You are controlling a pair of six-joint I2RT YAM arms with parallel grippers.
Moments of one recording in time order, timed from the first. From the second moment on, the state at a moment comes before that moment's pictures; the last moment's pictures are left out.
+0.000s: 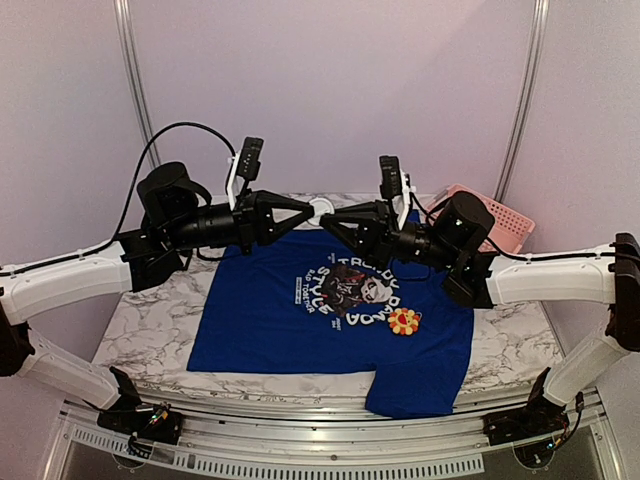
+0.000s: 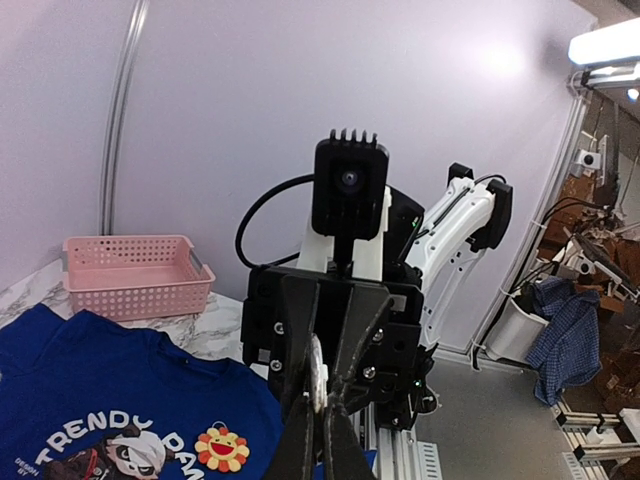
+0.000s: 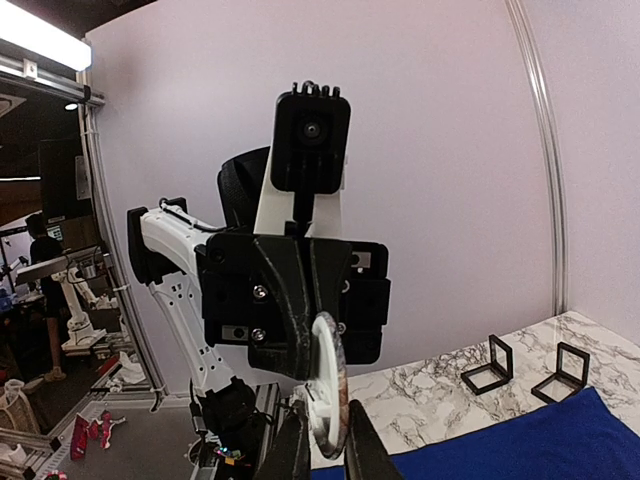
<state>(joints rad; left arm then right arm) -0.81 1.27 0.97 0.43 0.62 -0.36 0.90 1.52 0.93 0.93 -0.55 0.42</state>
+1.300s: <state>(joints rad) -0.89 1.26 1.05 -0.25 0.52 0.29 0.99 1.50 1.25 -0.32 -0.48 -0.15</state>
